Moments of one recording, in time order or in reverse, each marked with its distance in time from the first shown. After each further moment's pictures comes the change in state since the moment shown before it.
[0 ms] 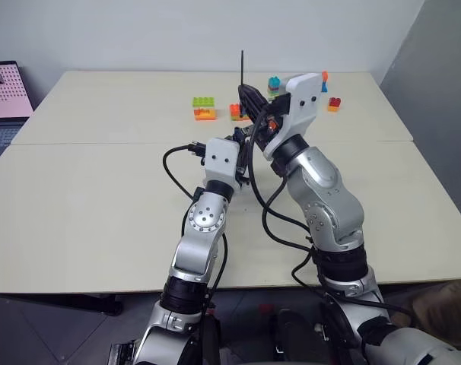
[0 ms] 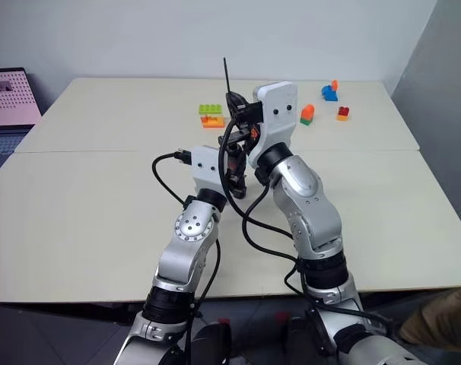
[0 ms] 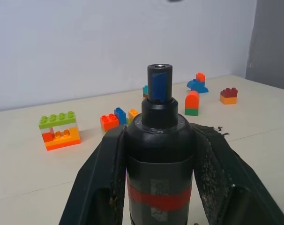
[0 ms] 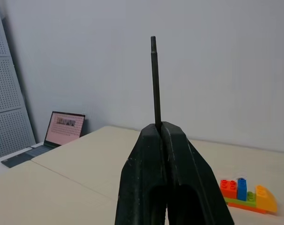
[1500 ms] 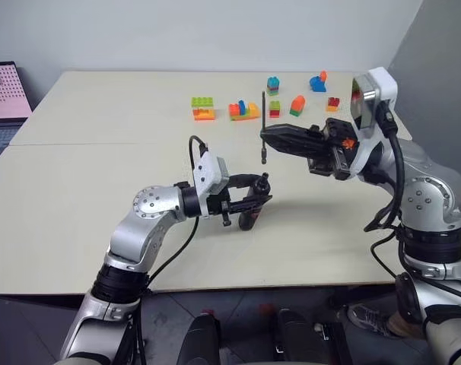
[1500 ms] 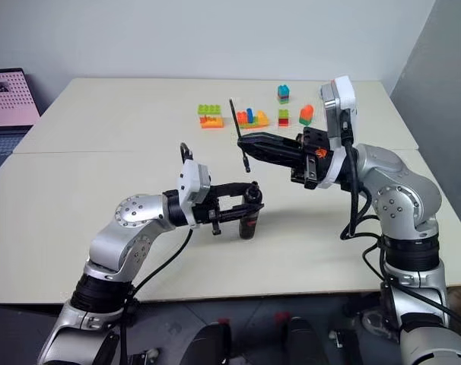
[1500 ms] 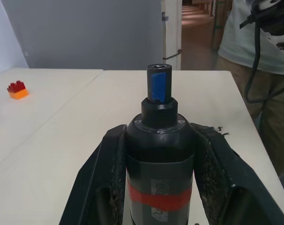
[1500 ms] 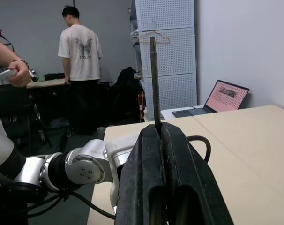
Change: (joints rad) left arm -0.024 0.473 0.011 -0.061 -0.471 0.038 -0.988; right arm -0.038 -0.553 -0.167 0.002 0.640 0.282 0.845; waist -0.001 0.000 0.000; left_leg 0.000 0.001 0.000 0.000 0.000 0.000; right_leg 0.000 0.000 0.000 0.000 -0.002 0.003
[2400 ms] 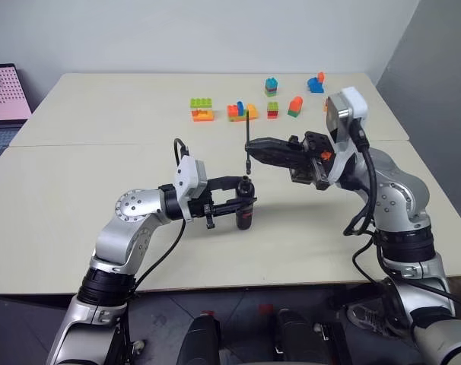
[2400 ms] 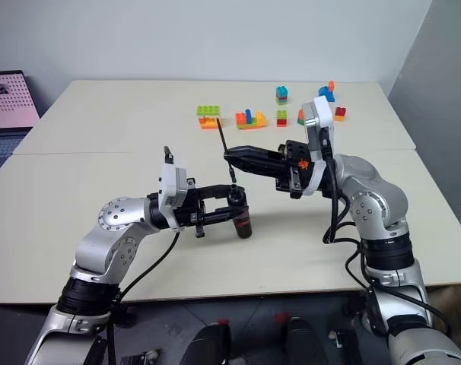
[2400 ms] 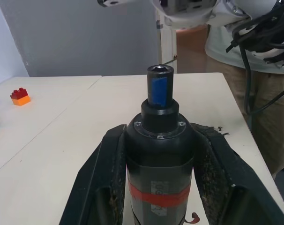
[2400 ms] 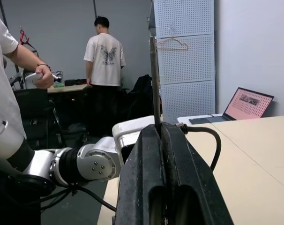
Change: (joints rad) left arm 0.027 0.060 0.049 0.049 -0.063 -0.057 -0.076; right arm 0.007 0.103 0.099 0.128 -0.104 -0.166 0.122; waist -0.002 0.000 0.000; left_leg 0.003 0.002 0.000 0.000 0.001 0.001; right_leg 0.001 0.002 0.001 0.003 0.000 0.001
